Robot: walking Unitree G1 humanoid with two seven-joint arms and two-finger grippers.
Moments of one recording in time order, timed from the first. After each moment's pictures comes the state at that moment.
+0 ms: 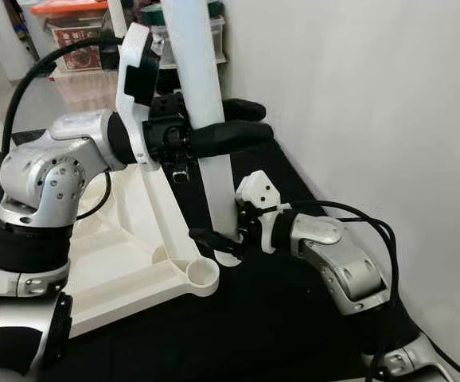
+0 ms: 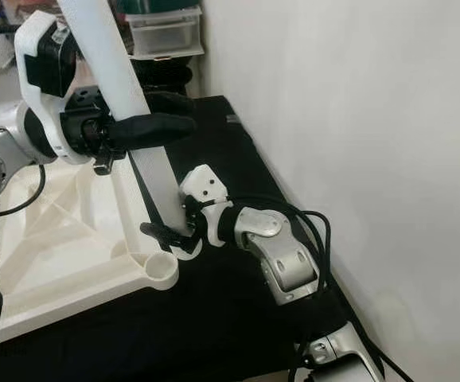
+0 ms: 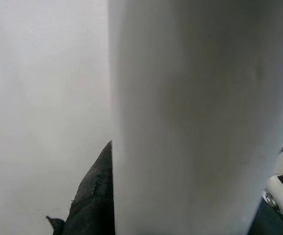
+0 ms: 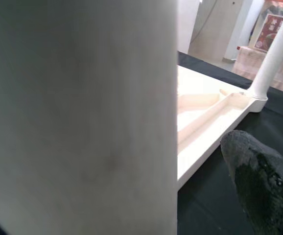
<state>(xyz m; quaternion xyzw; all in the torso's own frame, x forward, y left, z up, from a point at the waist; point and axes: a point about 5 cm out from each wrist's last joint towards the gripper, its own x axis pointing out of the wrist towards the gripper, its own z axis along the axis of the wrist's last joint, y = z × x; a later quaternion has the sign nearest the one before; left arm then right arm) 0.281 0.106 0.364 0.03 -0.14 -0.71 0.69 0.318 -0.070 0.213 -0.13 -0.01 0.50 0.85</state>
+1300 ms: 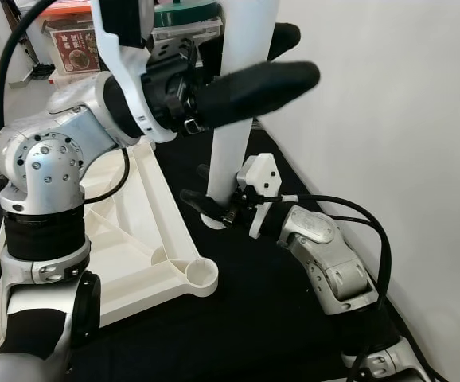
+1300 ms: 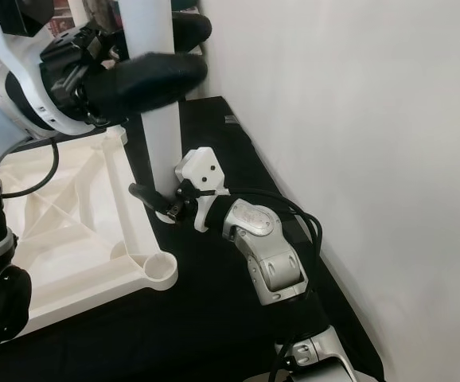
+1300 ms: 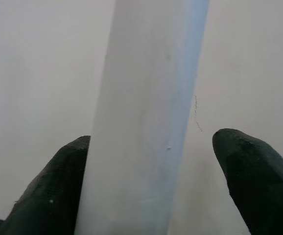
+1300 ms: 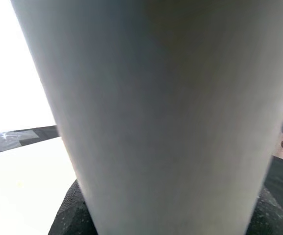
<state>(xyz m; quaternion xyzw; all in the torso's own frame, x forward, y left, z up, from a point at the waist) 0.257 0.088 0.400 -0.04 -0.20 -0.74 0.65 0.316 -0.054 0.233 -0.08 -0.12 0.48 0.87</state>
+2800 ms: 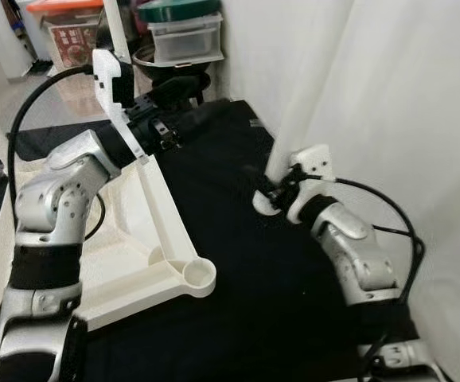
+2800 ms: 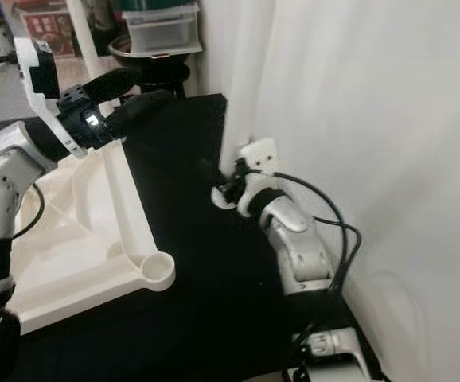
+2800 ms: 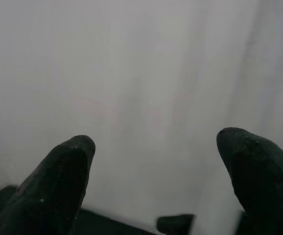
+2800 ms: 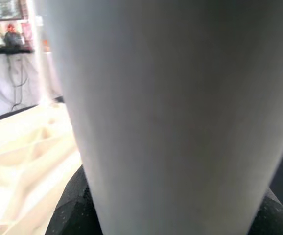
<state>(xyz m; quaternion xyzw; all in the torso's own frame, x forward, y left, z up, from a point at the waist) 0.307 0.147 0.303 -0.08 -0.20 -0.42 0.88 0.339 -0.112 0.218 -0.04 -0.09 0.32 0.94</state>
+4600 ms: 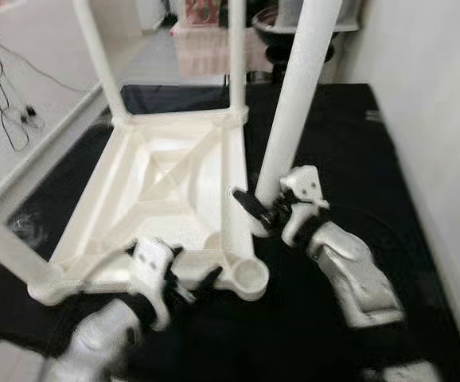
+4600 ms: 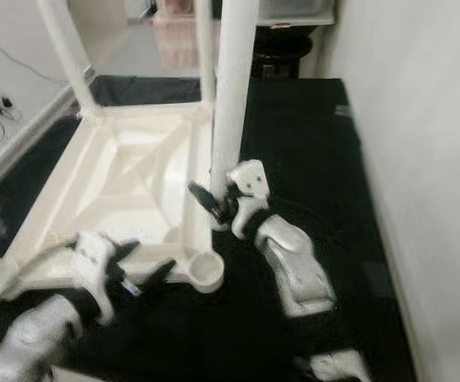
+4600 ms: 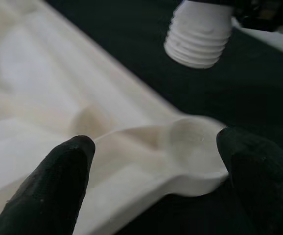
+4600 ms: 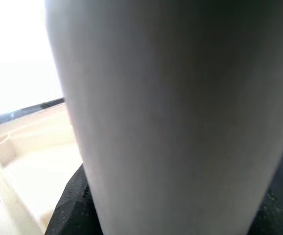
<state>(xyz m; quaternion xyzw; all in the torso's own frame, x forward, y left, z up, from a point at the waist) 0.229 0.119 0.138 -0.01 0.06 -0.32 0.95 0.320 -0.125 0.191 -0.03 -0.07 0.35 0.93</state>
